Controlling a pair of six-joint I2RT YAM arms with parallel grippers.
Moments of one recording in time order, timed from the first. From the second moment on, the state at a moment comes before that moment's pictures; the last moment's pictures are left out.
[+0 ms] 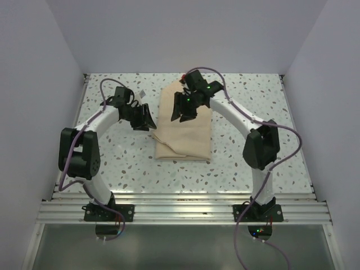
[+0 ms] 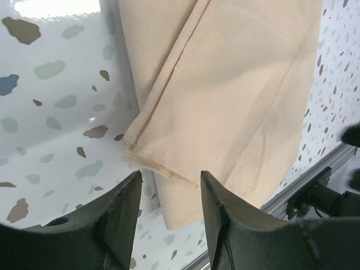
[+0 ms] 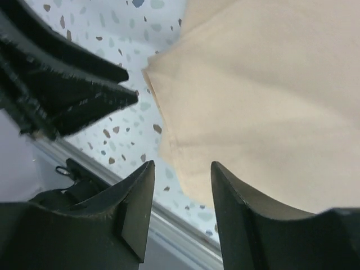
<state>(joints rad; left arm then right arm) -0.15 1.73 1.24 -0.58 0.52 -0.31 0.63 2.10 1.99 -0.88 -0.27 0.58</state>
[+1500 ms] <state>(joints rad) -0.15 1.90 1.41 -0.62 0.52 -0.30 0.45 1.82 1.32 -0.54 -0.73 0.52</state>
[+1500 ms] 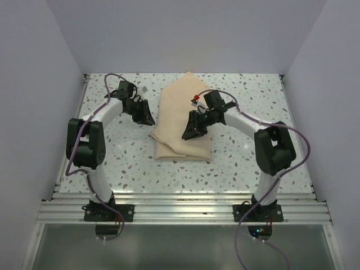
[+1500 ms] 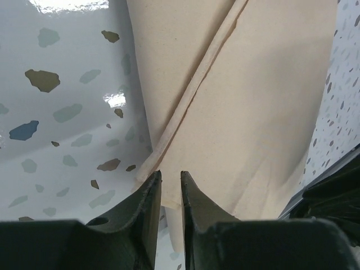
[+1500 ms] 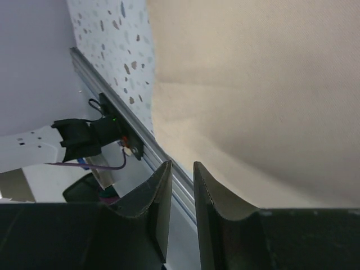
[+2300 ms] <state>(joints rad) -0.21 1.89 1.43 -0.59 0.60 -0.37 0.43 1.94 1.21 -0.43 -0.86 0.56</state>
